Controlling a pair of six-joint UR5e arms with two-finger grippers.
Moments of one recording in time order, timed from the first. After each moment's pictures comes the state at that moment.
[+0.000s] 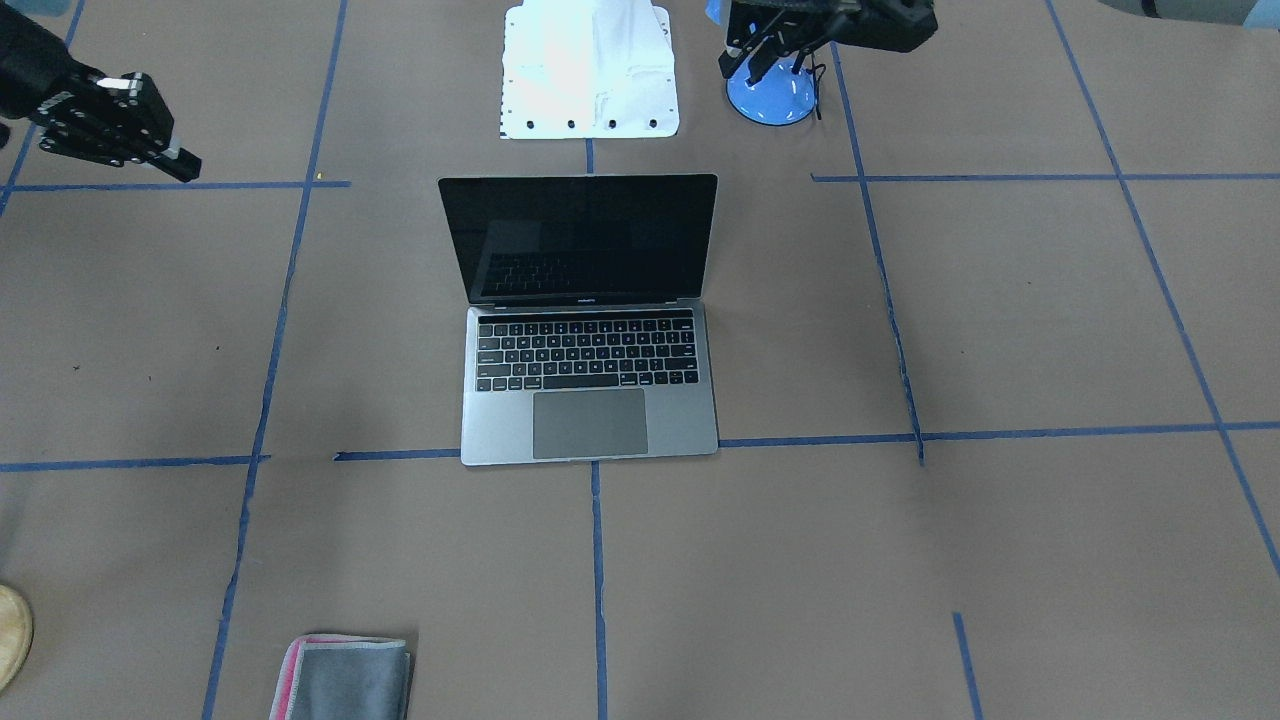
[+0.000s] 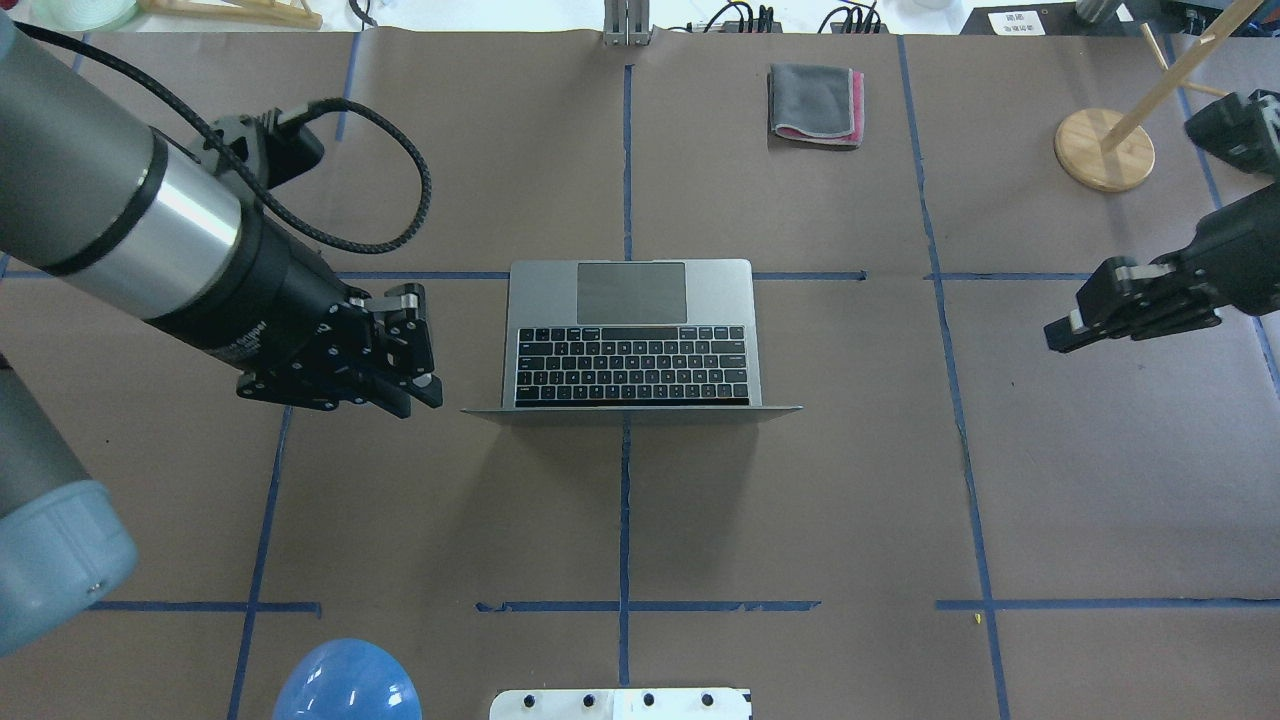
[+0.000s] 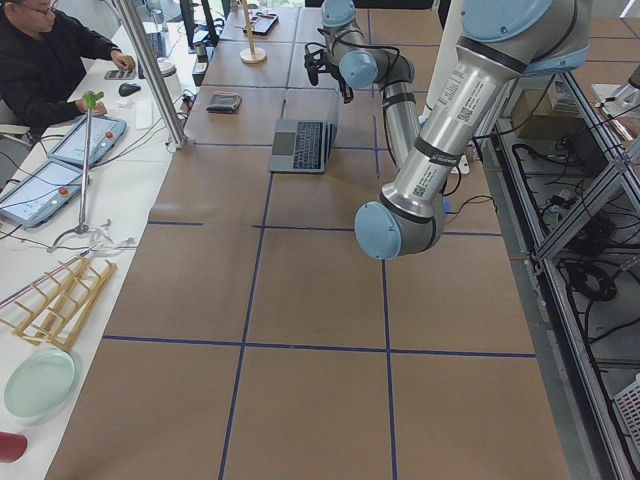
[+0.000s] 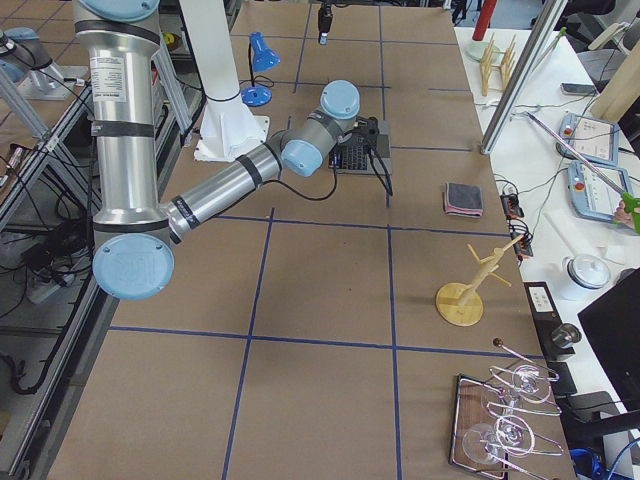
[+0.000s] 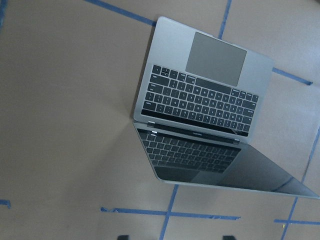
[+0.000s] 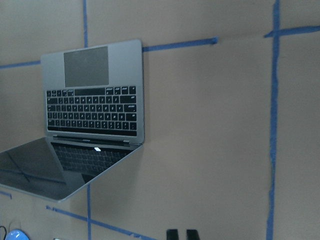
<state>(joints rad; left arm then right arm) -0.71 -2.11 -2.26 -1.37 -2.31 -1.44 1.03 -1.56 2.13 -1.19 2.57 1.02</state>
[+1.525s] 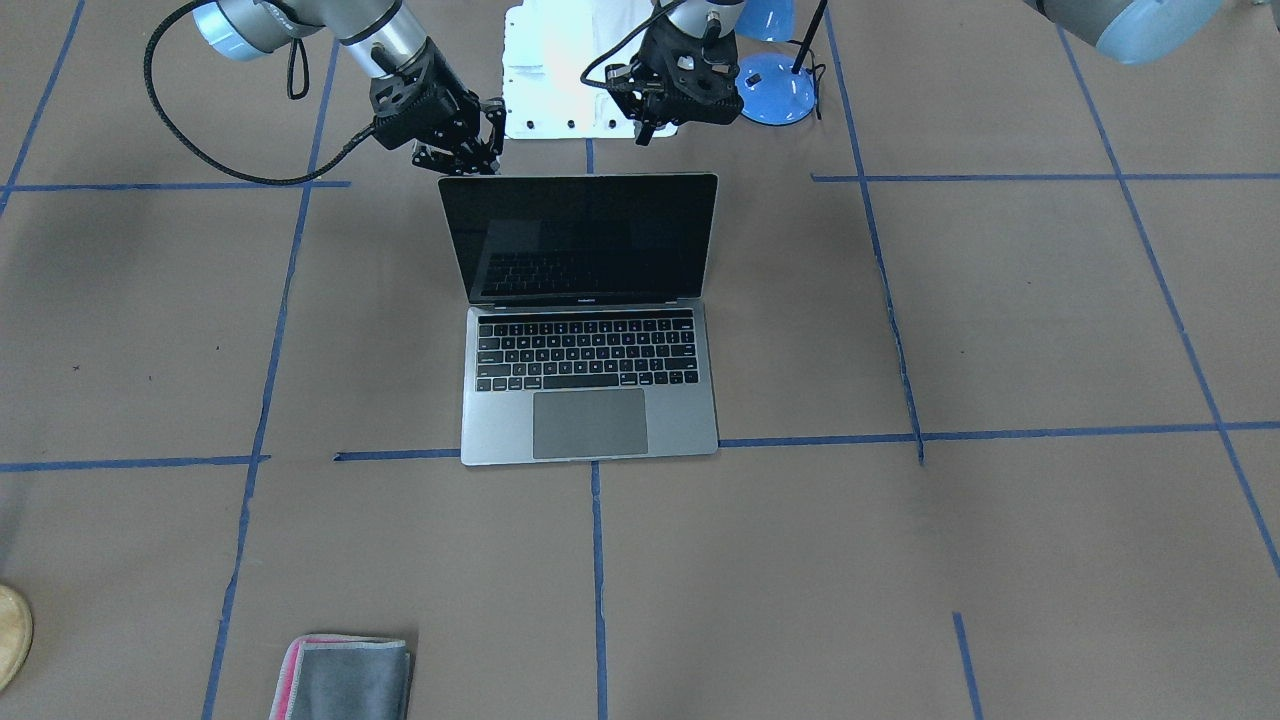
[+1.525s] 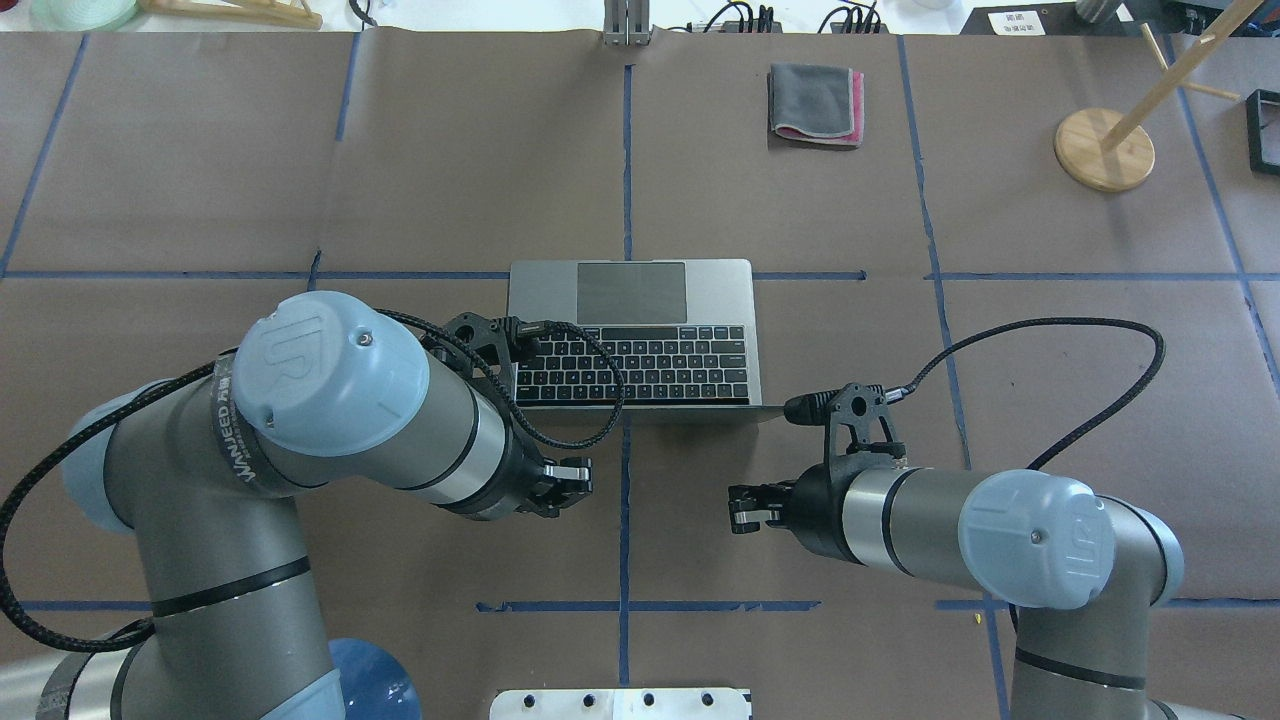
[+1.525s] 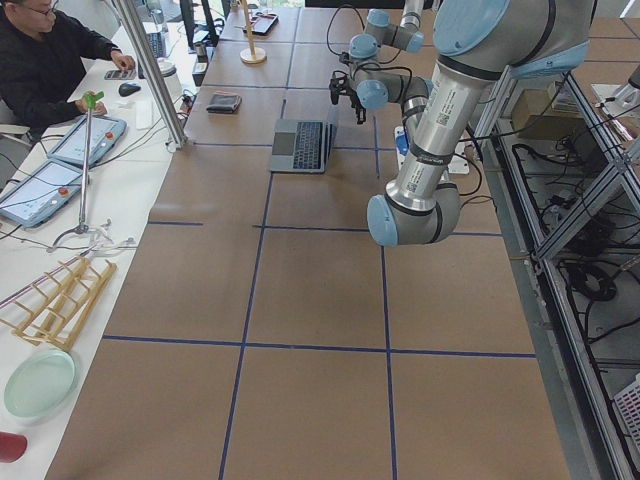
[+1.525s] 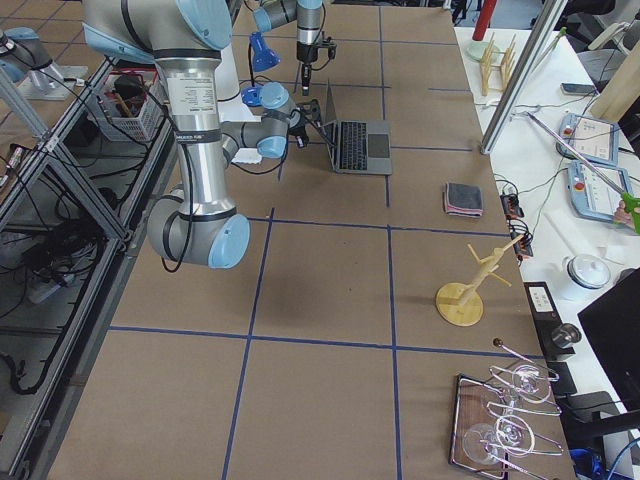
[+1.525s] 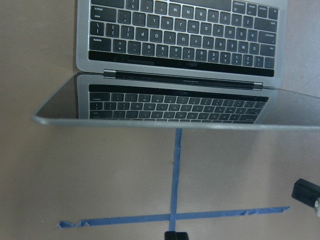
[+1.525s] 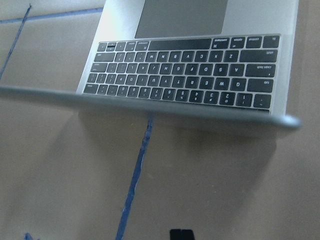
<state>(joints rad) -0.40 -2.15 -2.06 -1.50 -1.94 -1.40 0.29 -1.38 2.04 -0.98 1.58 1.23</state>
